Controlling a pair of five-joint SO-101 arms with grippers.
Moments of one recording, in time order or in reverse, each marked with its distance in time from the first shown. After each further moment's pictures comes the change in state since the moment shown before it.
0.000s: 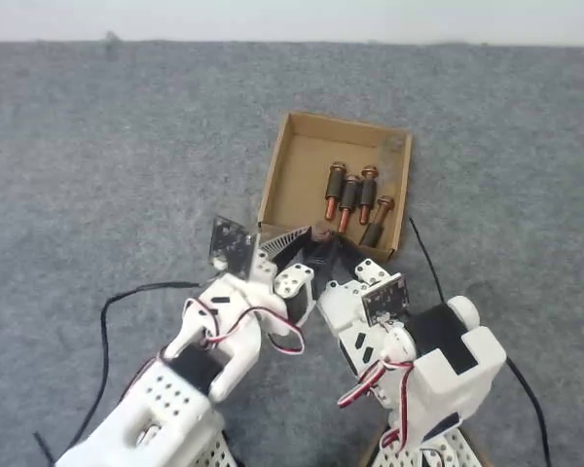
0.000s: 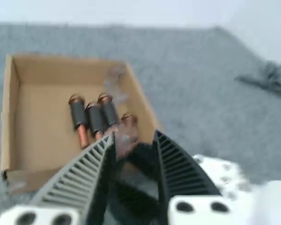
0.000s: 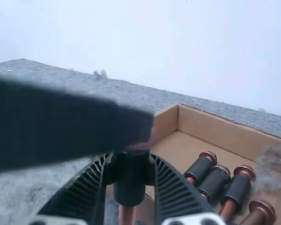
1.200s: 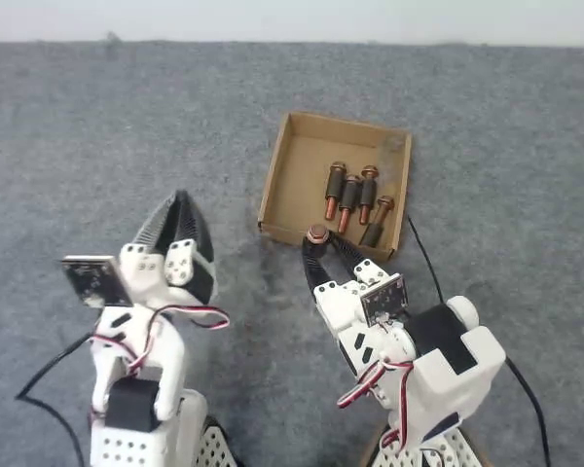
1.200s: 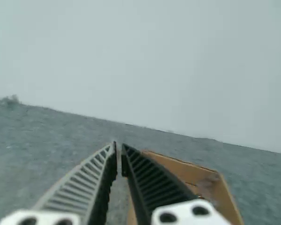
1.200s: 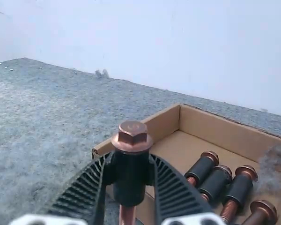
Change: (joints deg) left arm -29.6 -33.7 -5.5 27.7 0.1; right arm -0.1 0.0 0.0 0.0 0.0
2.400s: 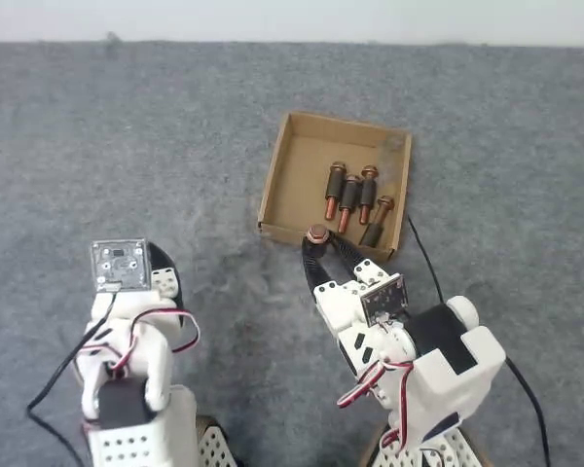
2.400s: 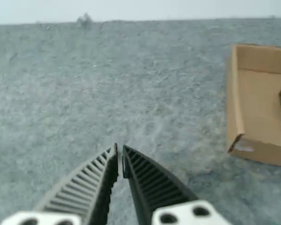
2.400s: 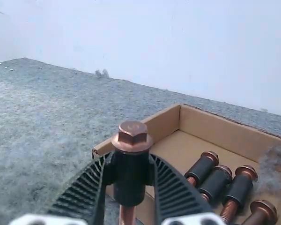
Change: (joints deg) left arm -14.4 0.0 5.3 19.8 -21.1; right arm 0.0 0.0 0.0 0.0 0.0
